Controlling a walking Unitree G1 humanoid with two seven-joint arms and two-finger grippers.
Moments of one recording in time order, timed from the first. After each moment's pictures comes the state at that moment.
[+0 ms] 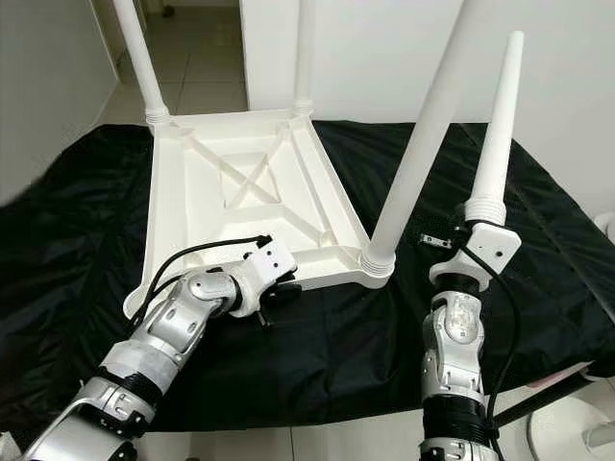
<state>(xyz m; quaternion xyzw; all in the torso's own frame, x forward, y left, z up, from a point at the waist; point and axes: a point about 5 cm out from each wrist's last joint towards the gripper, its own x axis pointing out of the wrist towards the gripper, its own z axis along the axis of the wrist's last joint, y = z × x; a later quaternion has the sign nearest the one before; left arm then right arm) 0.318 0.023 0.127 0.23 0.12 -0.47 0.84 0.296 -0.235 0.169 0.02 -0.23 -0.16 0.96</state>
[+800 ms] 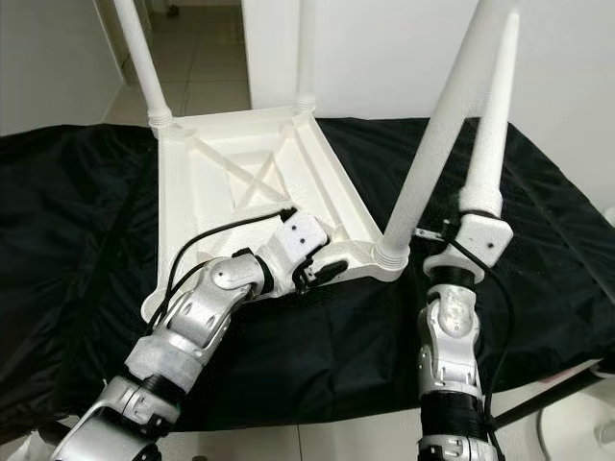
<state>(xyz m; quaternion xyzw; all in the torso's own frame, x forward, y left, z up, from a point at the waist) 0.298 -0.004 0.187 0.12 -0.05 -0.52 0.84 0.300 -0.217 0.195 -0.04 -0.28 -0.12 0.95</state>
